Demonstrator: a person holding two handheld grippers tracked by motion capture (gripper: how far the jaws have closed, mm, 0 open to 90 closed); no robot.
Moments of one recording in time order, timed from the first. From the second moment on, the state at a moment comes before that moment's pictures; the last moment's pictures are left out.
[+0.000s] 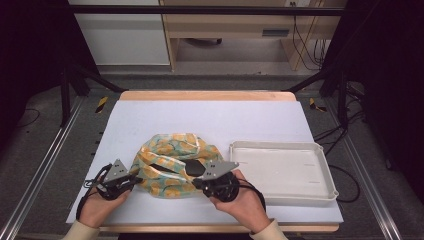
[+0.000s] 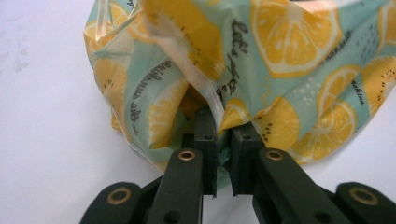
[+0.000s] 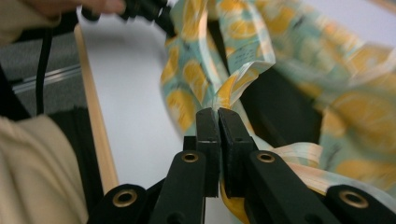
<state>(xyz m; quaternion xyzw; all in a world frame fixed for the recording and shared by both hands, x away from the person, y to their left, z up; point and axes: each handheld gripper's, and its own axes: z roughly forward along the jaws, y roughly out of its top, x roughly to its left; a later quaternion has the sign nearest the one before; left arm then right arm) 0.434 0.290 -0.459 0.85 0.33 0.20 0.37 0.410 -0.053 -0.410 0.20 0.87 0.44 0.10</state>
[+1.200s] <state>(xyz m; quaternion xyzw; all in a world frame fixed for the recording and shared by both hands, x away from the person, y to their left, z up) 0.422 0.285 -0.394 0.81 0.31 0.23 0.44 0.411 -0.066 -0.448 0.23 0.89 0.38 0.12</state>
